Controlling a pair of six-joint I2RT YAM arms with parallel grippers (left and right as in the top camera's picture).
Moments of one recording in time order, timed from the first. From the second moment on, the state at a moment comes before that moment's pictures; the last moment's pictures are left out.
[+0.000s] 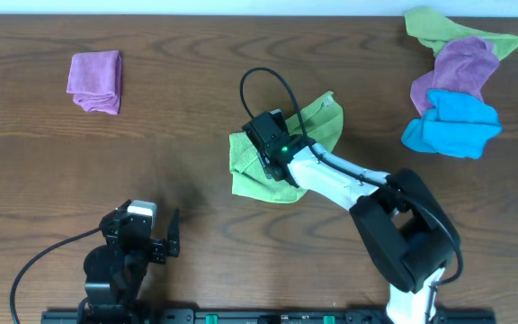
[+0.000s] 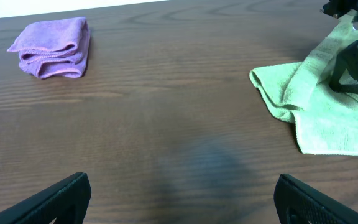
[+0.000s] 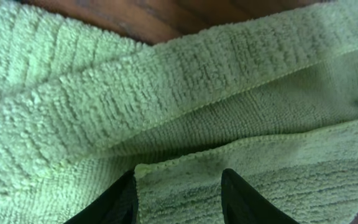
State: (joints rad) left arm -0.04 0.01 0.15 -0.55 0.12 0.08; right arm 0.67 1.99 1.22 -0.43 0.37 0.25
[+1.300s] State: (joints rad) left arm -0.04 0.01 0.15 -0.55 0.12 0.08; right arm 0.55 1.87 1.23 -0.70 0.35 0.34
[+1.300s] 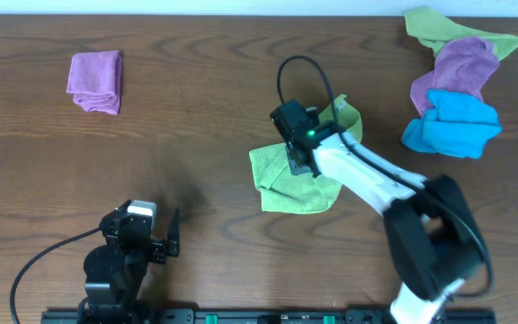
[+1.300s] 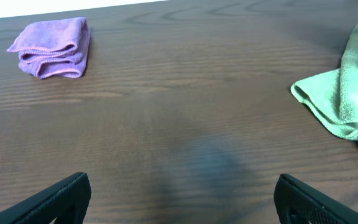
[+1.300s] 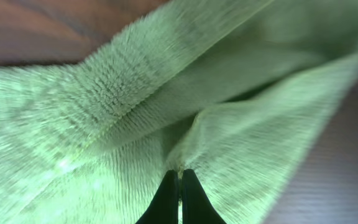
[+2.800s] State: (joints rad) left arm -0.04 0.01 0.15 -0.55 0.13 0.08; right arm 0.45 1.42 1.23 -1.13 0.12 0.61
